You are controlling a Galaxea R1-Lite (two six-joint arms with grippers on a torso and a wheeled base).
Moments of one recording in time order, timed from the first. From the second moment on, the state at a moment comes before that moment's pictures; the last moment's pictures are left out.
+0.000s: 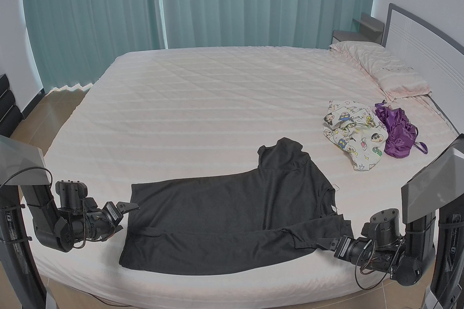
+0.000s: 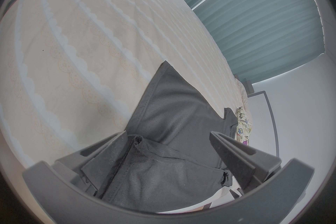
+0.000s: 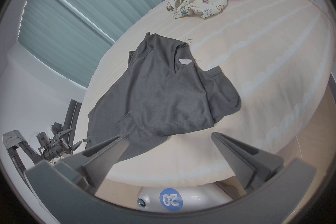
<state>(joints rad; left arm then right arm) 0.10 2.22 -0.38 -1.13 -0.41 -0.75 0.40 2.30 -0.04 -1.55 -0.01 0.76</state>
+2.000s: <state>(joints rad) 0.10 2.22 -0.38 -1.13 -0.41 -0.75 0.14 2.47 -0.41 -1.54 0.11 0.70</state>
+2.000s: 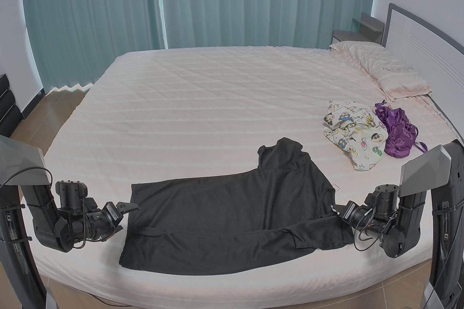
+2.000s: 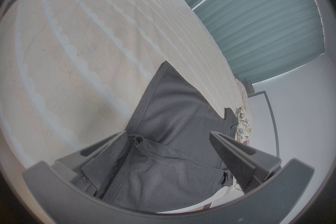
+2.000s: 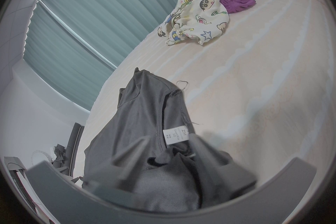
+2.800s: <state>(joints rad) 0.10 2.23 -0.37 -1.20 -0.39 -0.79 0.12 2.36 -0.34 -1.53 0.10 0.82</state>
